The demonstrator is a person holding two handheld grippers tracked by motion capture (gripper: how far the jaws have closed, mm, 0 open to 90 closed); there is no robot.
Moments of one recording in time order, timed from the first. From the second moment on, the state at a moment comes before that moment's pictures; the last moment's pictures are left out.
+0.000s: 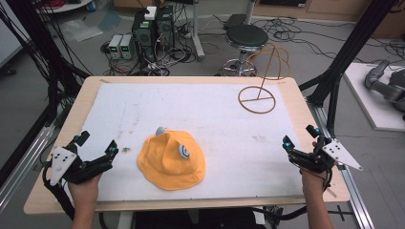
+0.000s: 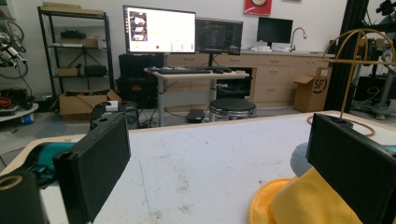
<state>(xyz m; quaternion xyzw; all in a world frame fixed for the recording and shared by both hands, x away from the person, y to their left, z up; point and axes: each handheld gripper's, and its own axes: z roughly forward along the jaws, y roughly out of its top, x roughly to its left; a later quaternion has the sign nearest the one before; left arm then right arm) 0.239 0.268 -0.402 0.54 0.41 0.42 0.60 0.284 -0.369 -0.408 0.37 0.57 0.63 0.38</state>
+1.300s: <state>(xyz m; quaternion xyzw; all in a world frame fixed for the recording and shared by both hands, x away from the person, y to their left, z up) 0.254 0.200 -0.395 0.66 0.32 0.29 0.61 0.284 -0.373 -0.412 0.38 0.57 0.62 0.38</state>
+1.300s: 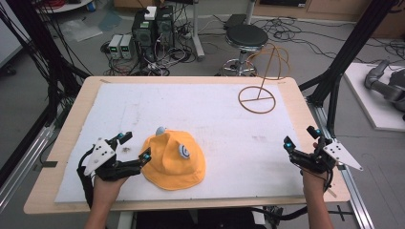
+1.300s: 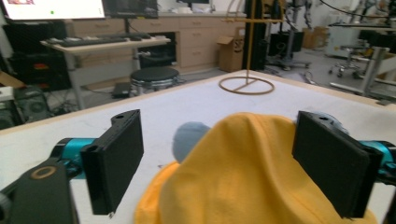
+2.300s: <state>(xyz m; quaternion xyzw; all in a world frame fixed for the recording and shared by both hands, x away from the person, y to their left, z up) 0.276 0.155 -0.414 0.74 0.31 0.20 0.56 0.285 -0.371 -0.414 0.37 0.58 0.62 0.37</state>
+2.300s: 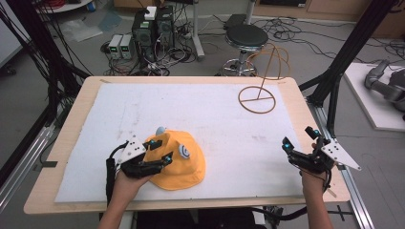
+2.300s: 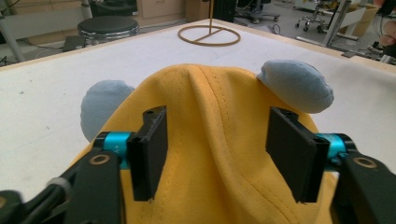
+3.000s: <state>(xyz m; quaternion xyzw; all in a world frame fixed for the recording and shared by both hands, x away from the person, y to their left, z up) 0.279 0.154 -0.419 0.74 0.32 0.17 0.57 0.286 -0.367 -0.415 0.37 0.58 0.62 0.37</state>
